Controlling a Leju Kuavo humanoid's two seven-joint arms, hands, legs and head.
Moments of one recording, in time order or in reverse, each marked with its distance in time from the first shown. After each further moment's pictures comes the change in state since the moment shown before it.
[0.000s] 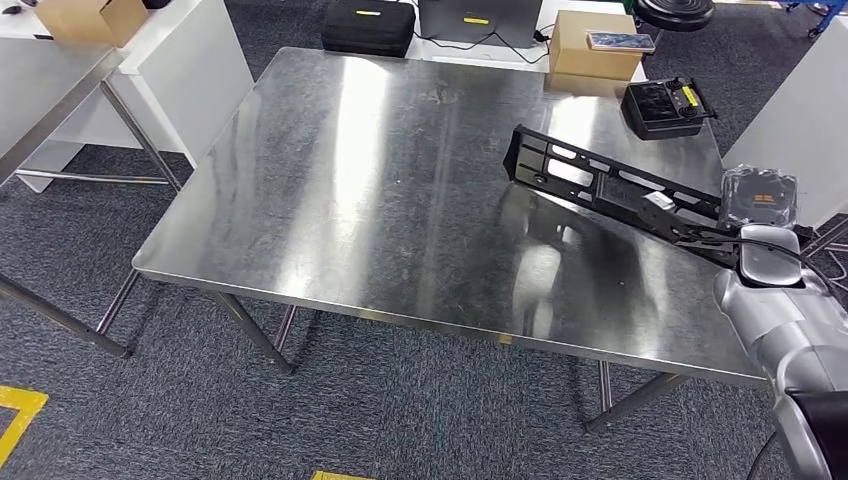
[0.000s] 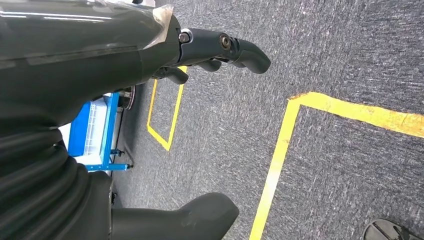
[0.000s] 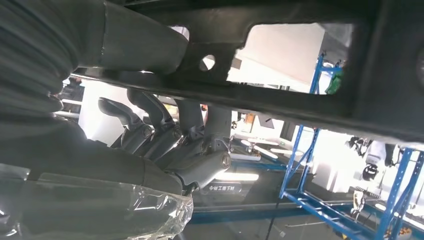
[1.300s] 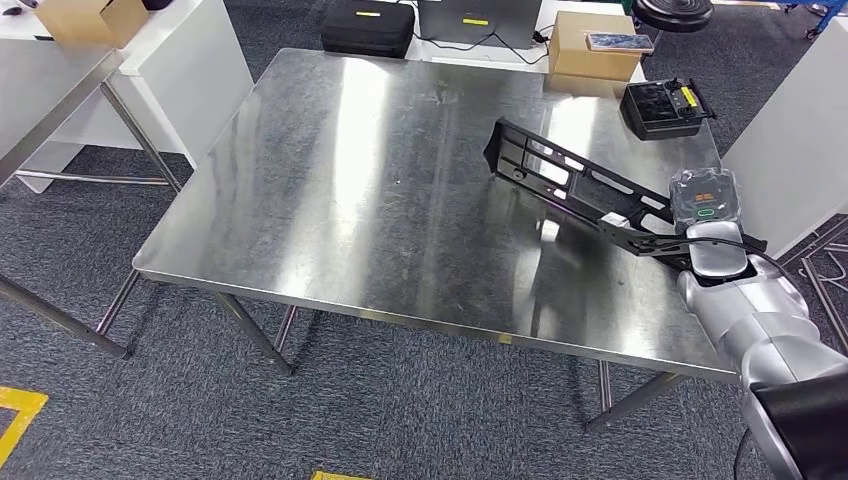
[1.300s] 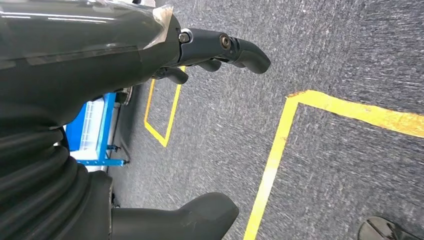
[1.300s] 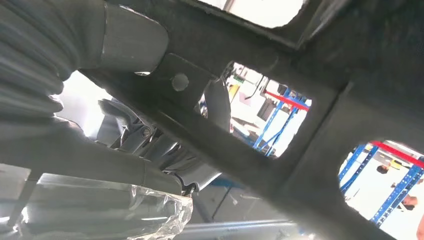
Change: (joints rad) left arm 0.000 -0.019 0.007 0.006 0.030 0.032 -0.025; right arm -0.019 0.077 0.134 0.027 0.148 0.096 0.025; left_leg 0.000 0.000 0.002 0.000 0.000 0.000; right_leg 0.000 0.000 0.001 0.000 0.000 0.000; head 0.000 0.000
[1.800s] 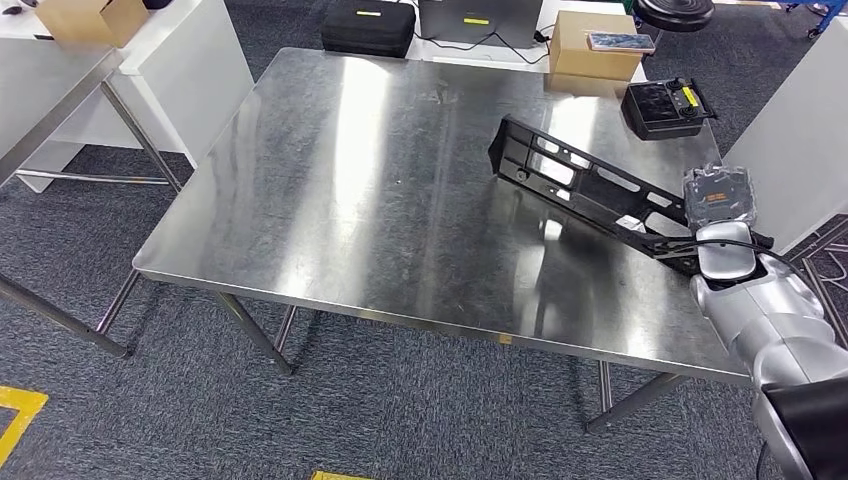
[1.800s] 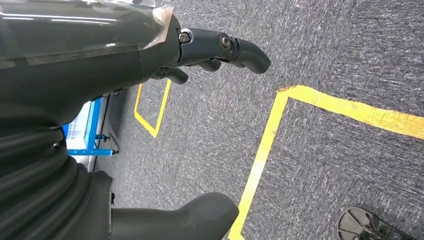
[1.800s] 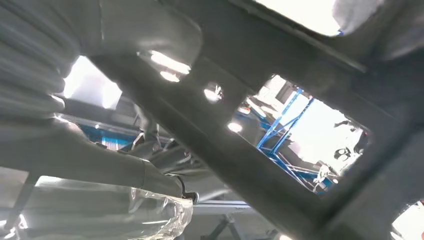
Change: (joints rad) left arm 0.002 -0.004 0.027 0.000 0.024 -0.004 -0.053; right arm -0.010 -0.036 0.029 0.002 0.173 0.024 0.091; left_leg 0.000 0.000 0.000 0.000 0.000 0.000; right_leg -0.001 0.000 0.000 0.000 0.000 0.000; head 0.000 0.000
